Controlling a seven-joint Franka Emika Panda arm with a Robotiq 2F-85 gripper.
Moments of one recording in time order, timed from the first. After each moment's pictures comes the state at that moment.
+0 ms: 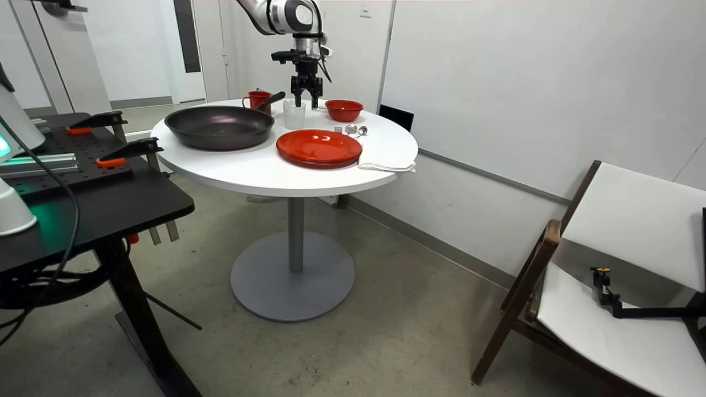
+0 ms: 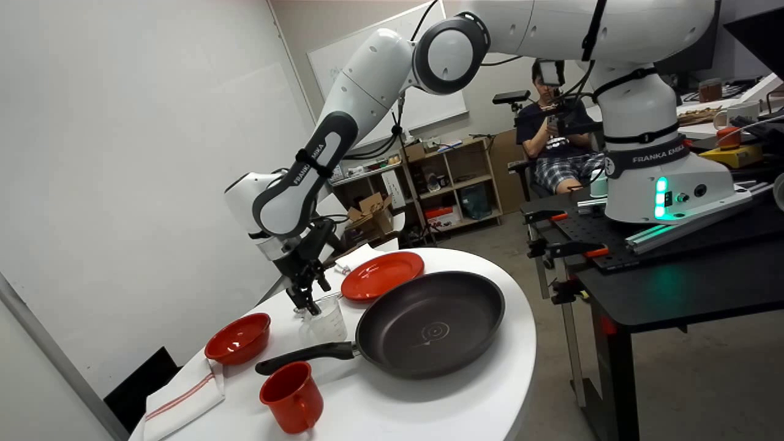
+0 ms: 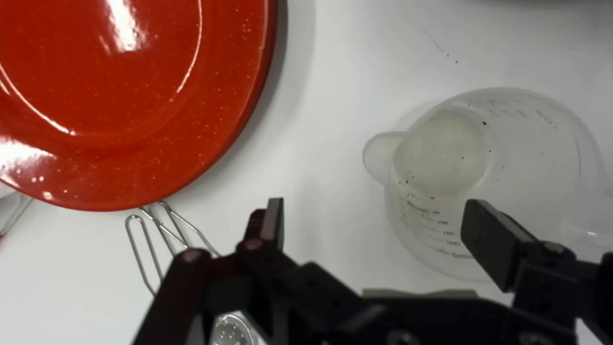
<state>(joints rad) 0.09 1.14 -0.04 -1.01 -0.13 2.04 0.18</state>
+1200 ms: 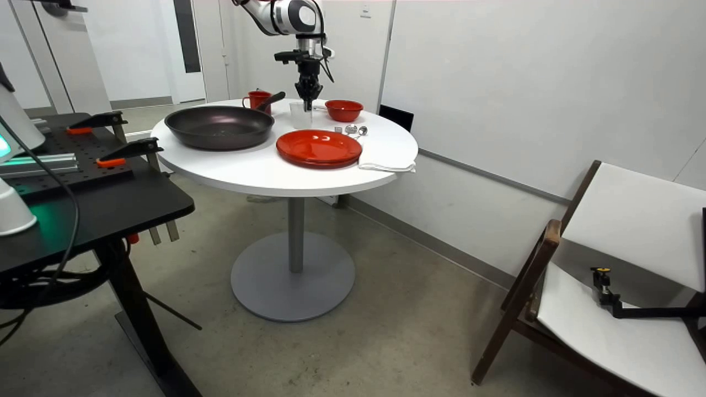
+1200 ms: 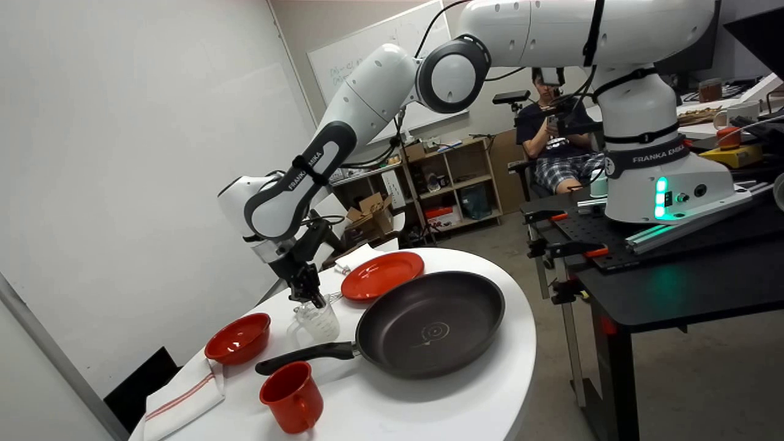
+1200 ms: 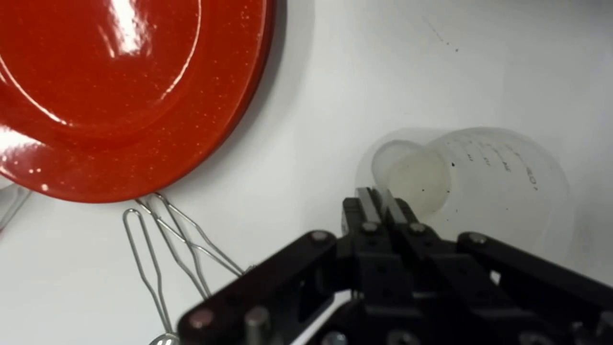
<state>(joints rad) 0.09 1.24 -0.04 -0.82 -0.13 1.93 0.17</state>
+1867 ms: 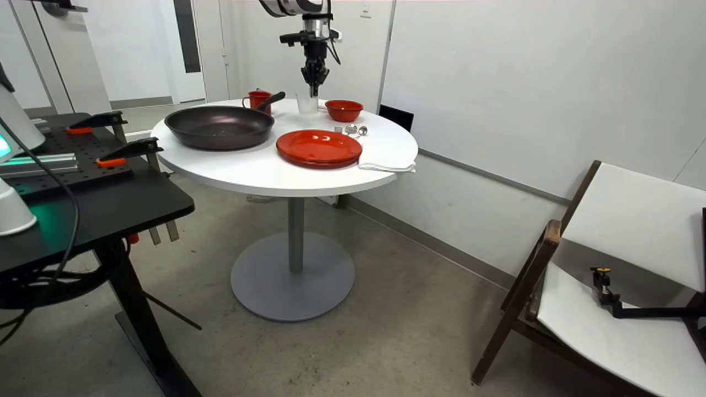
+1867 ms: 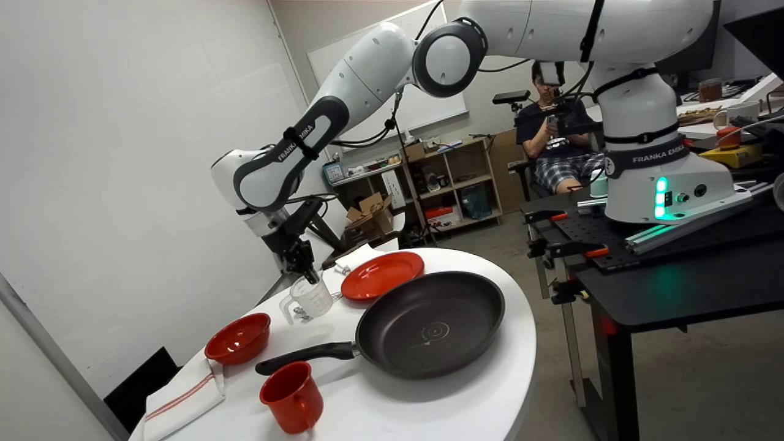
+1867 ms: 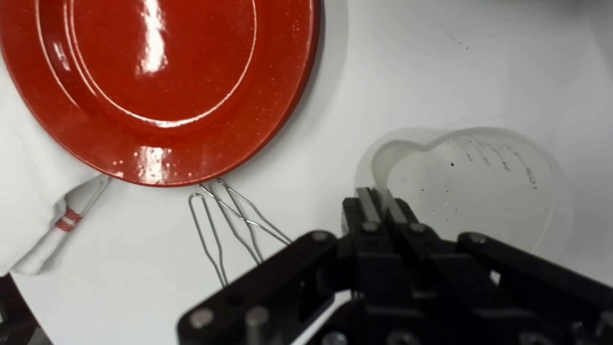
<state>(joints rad) 0.06 1.15 -0.05 -0.84 -0.13 1.86 0.17</state>
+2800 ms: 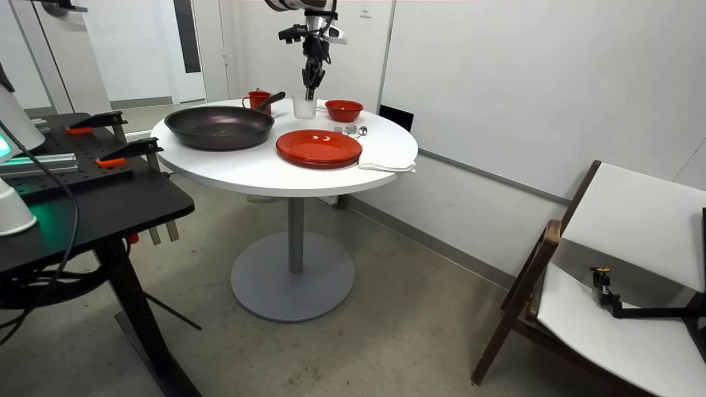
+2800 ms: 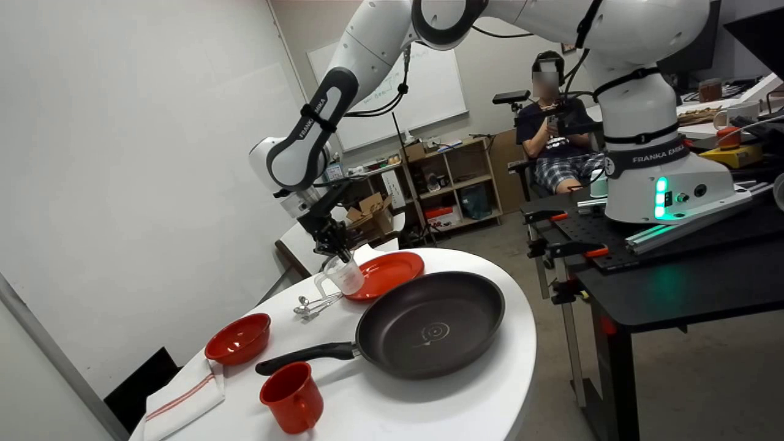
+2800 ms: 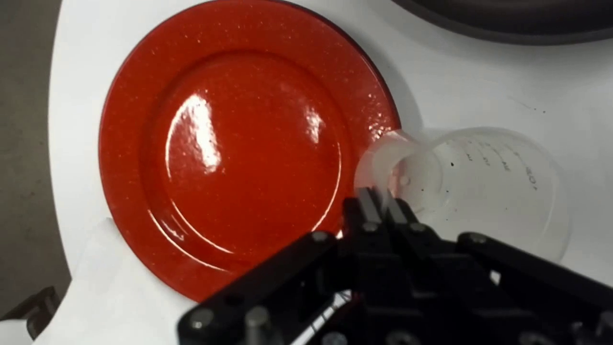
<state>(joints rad) 0.00 0.88 -0.08 -1.31 -0.08 1.96 0.35</state>
